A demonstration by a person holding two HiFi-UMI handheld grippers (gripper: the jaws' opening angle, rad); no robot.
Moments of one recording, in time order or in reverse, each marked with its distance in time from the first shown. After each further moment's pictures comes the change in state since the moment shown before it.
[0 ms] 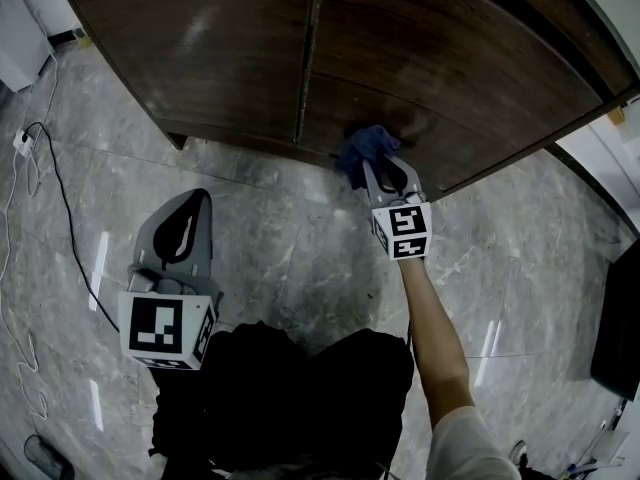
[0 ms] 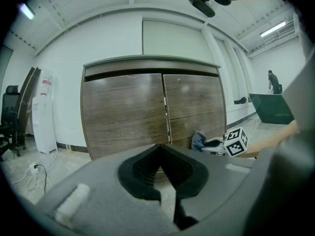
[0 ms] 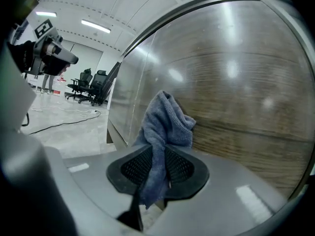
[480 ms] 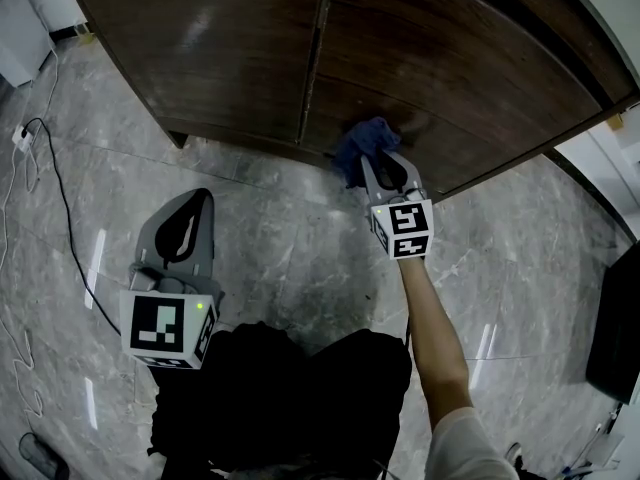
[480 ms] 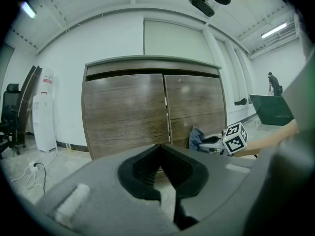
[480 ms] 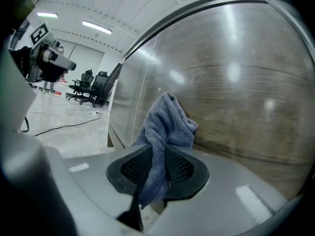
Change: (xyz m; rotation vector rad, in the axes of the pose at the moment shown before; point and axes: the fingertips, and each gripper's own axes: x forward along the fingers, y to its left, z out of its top) left arm -0.001 0.002 -0.001 -0.012 -0.005 0.000; right arm 0.002 0.004 0.025 -0.008 -0.009 0.014
